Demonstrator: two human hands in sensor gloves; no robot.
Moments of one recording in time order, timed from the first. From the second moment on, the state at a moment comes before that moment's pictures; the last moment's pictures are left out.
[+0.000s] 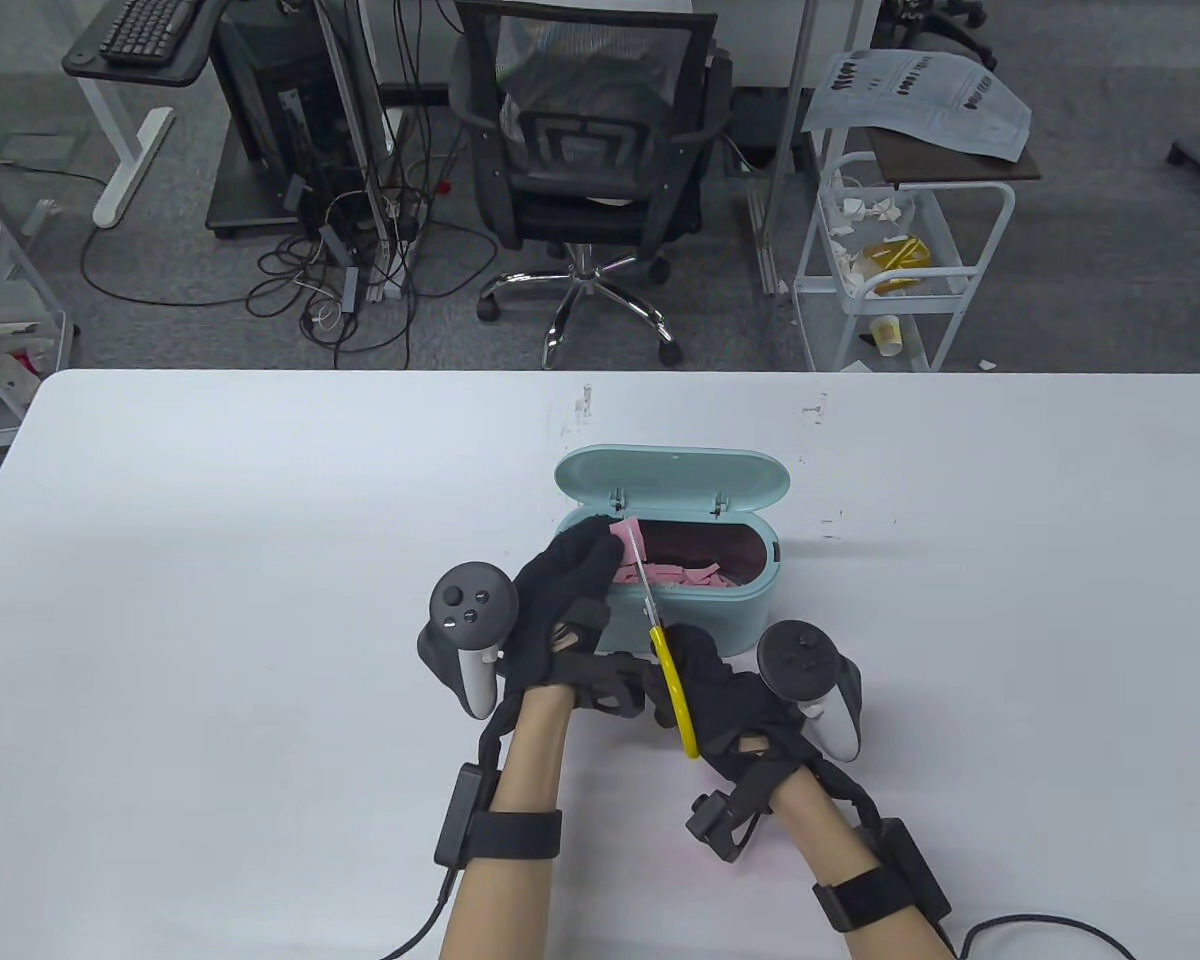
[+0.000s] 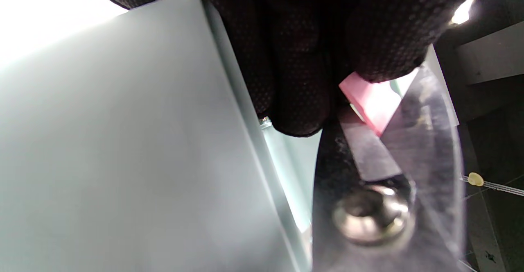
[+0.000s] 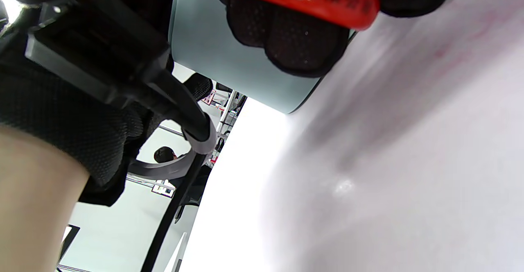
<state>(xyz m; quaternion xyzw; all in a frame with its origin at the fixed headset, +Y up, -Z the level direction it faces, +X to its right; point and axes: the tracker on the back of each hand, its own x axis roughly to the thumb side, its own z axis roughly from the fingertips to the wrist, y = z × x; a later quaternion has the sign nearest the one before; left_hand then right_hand) -0.113 -0.708 -0.347 0.10 0.05 0.57 0.81 0.117 -0.771 -0.311 0.11 0.16 0.82 0.54</state>
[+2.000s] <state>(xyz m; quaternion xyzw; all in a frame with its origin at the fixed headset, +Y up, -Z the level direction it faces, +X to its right) -0.109 -0.702 -0.351 0.11 0.02 0.51 0.85 0.125 -0.758 -0.312 0.07 0.05 0.83 0.55</state>
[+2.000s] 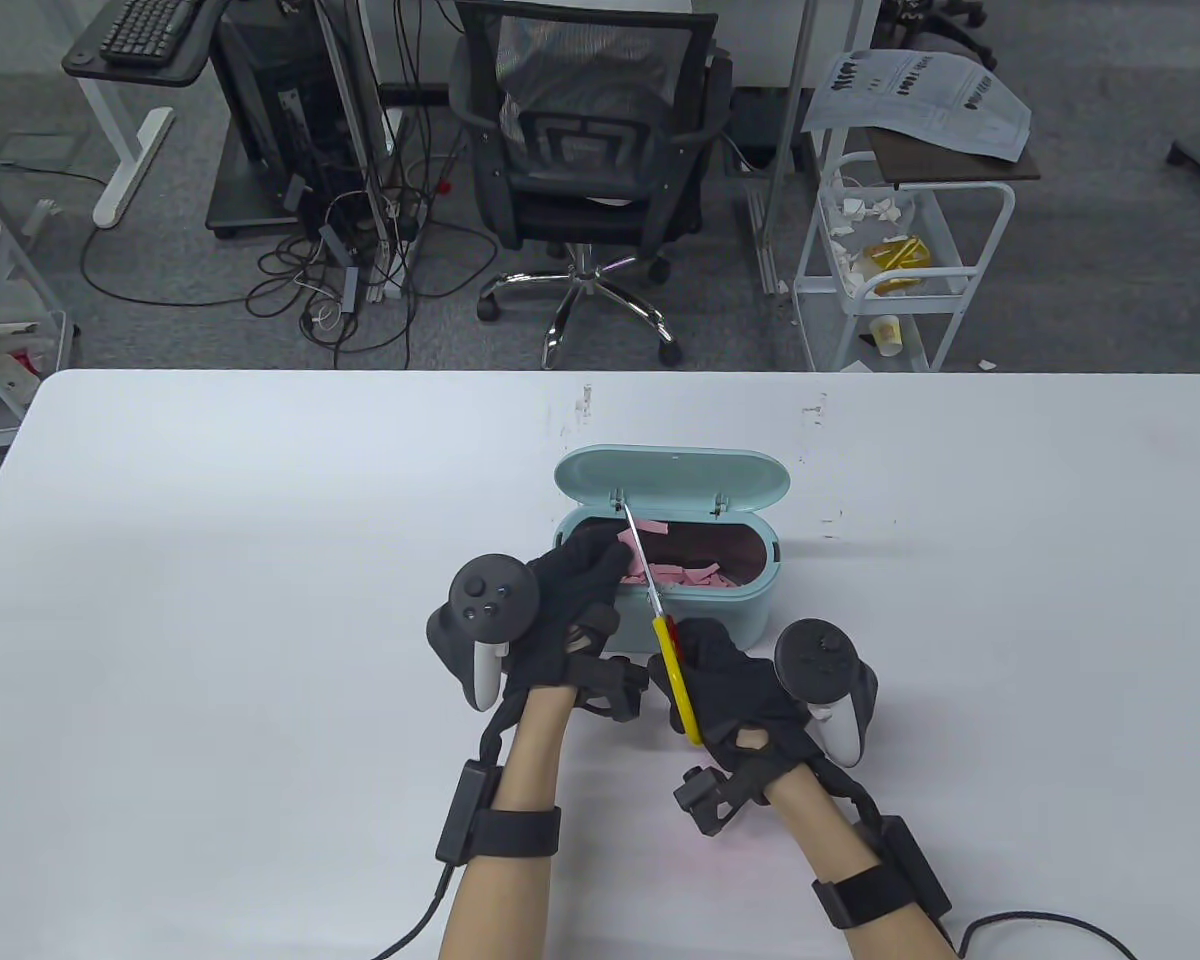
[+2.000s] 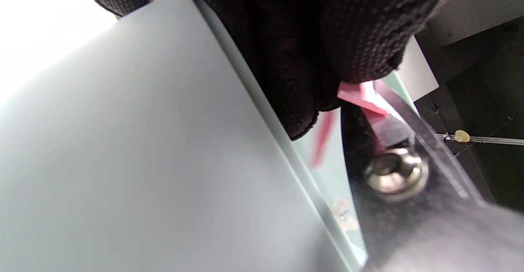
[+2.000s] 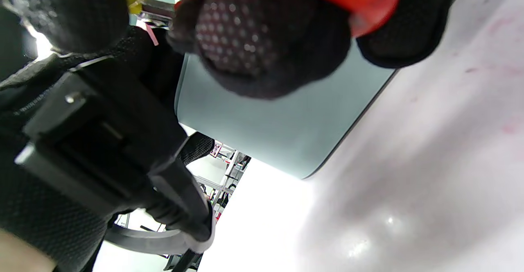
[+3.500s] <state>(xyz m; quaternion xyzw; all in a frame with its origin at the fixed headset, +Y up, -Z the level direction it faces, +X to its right) -0.116 -0.708 -0.354 0.07 0.01 0.57 0.81 0.130 -0.757 -0.308 0.10 0.02 0.87 0.47</state>
